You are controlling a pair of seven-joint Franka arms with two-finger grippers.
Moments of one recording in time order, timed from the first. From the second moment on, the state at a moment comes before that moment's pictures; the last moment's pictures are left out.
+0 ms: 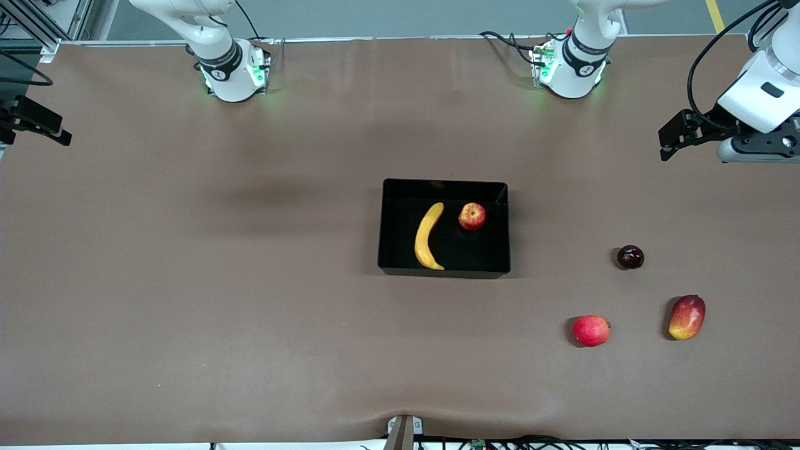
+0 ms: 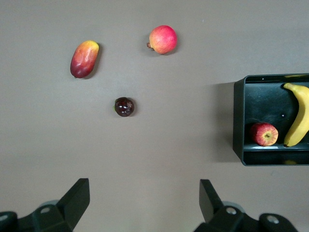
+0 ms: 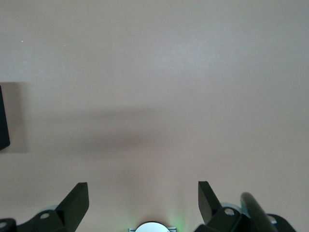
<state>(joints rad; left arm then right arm) 0.01 -0.08 -0.13 -1.66 0.05 1.62 -0.04 -0.07 -0.04 -0.02 -1.51 0.02 1.40 -0.05</state>
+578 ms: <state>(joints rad) 0.01 -0.08 -0.13 -1.66 0.04 1.62 -0.08 -0.07 -0.04 -0.02 -1.51 0.02 1.40 -0.05</state>
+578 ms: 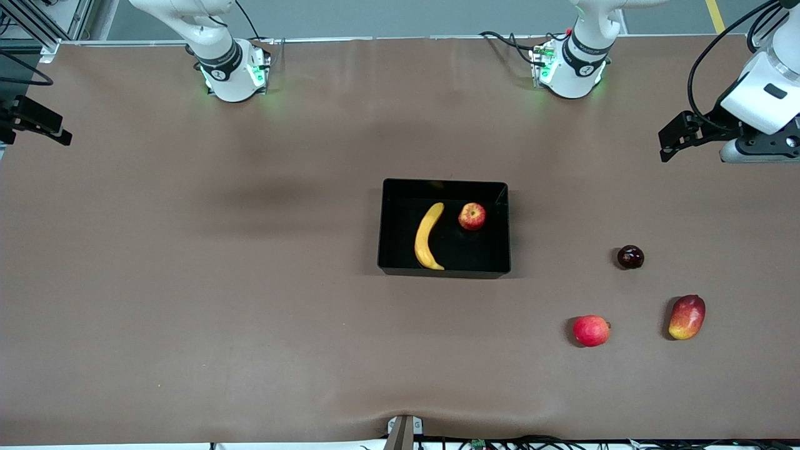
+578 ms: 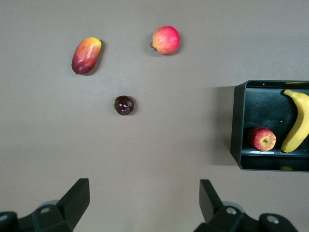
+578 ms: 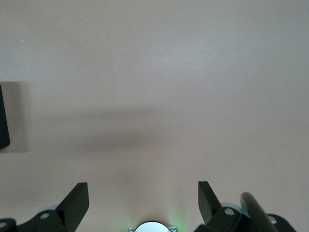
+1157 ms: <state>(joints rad) 0.01 -0.07 -0.13 -1.66 0.04 1.62 -0.08 -0.07 -0.04 -0.02 -1.51 0.02 1.40 -0.05</state>
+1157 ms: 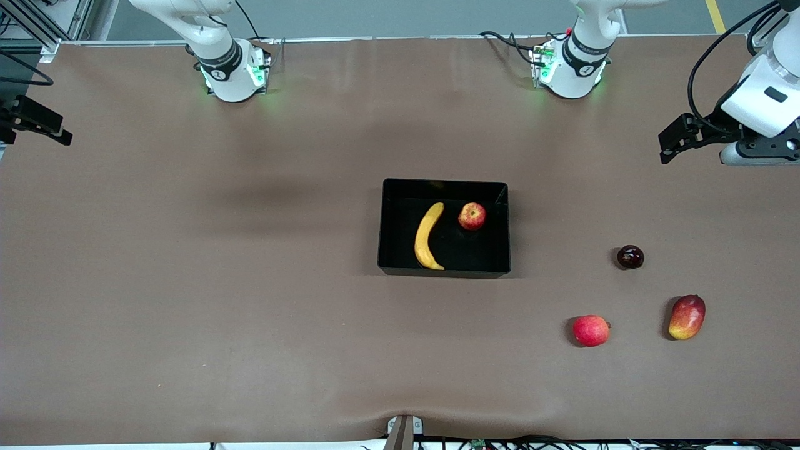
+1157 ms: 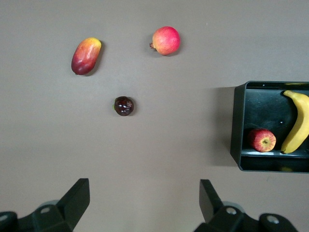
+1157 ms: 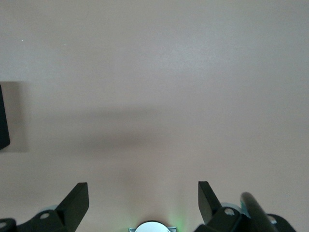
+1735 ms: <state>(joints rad) 0.01 -0.07 -0.13 -1.65 0.04 1.61 -0.08 -0.07 -0.04 -0.02 -1.51 0.02 1.40 -0.05</state>
